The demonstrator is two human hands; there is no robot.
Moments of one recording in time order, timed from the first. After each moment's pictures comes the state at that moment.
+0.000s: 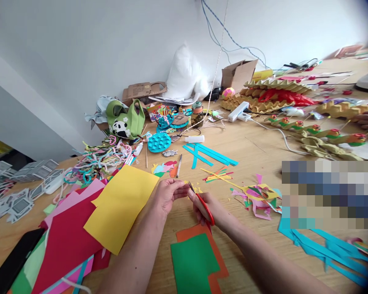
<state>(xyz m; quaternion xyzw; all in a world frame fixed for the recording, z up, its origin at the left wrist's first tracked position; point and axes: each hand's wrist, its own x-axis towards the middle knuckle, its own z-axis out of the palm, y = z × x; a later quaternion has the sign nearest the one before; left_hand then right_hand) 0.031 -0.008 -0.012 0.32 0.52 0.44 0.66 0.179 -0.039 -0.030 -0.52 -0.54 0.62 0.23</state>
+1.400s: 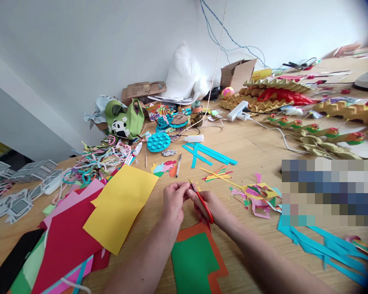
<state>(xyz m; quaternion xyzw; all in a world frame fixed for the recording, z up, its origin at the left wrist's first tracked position) 0.066 -0.027 -0.016 0.26 0.52 0.55 0.60 0.177 -0.037 -0.031 -0.53 -0.52 0.61 0.26</state>
